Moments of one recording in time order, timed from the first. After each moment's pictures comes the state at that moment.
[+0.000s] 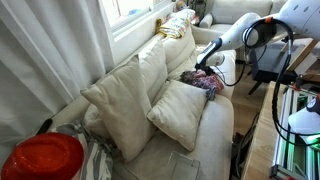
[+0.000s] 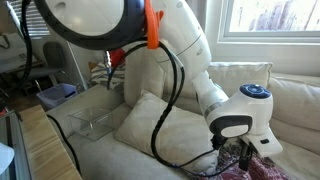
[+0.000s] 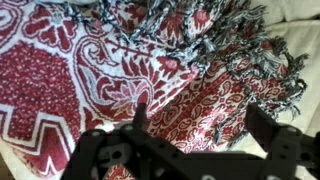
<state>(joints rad) -0.51 1.51 -0.09 -1.08 0.33 2.83 0.70</state>
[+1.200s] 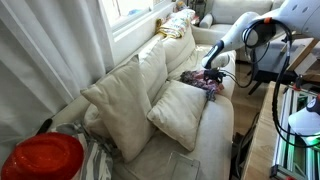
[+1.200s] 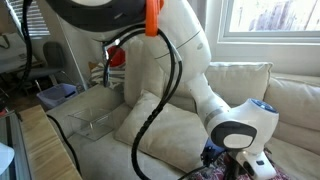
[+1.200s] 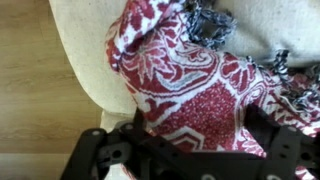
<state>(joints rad) -0.47 1.47 -0.22 -1.20 0.32 2.46 0.62</state>
